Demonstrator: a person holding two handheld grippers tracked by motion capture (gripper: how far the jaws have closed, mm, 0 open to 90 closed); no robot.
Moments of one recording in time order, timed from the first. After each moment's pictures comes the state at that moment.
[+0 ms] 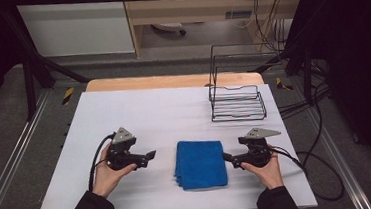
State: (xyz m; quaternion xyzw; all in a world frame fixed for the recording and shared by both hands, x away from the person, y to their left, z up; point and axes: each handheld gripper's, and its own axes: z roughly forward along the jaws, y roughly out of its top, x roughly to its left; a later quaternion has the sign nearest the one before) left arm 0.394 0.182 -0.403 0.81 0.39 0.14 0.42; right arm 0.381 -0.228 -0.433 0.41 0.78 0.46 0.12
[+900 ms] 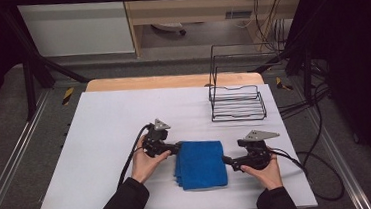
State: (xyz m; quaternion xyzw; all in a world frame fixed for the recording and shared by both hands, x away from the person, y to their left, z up) left arm 0.433 0.098 -0.425 0.83 0.40 0.13 0.37; right arm 0.377 -0.225 -0.436 0.40 0.79 0.45 0.12
